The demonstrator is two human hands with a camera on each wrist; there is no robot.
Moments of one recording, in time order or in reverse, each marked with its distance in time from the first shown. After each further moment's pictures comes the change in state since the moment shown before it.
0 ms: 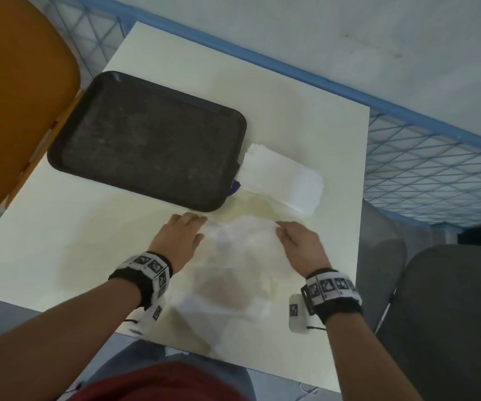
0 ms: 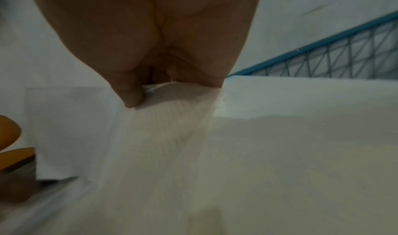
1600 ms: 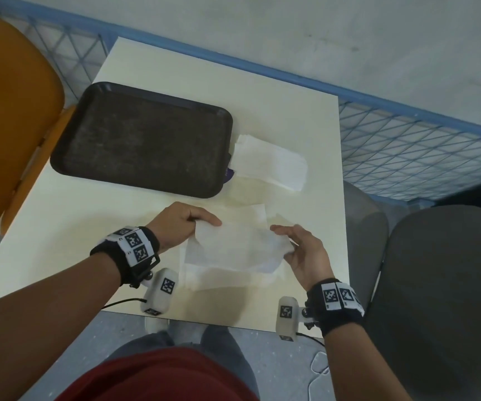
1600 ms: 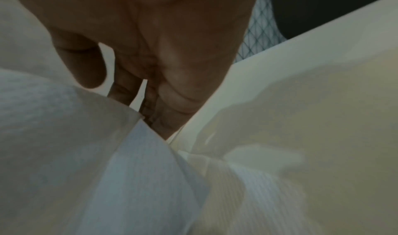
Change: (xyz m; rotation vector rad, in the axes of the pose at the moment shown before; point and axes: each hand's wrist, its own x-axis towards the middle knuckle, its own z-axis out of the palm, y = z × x) left_hand -0.036 0.004 -0.058 -0.801 -0.211 0.051; right_hand -0.090 -0.004 0.037 1.241 0.151 0.220
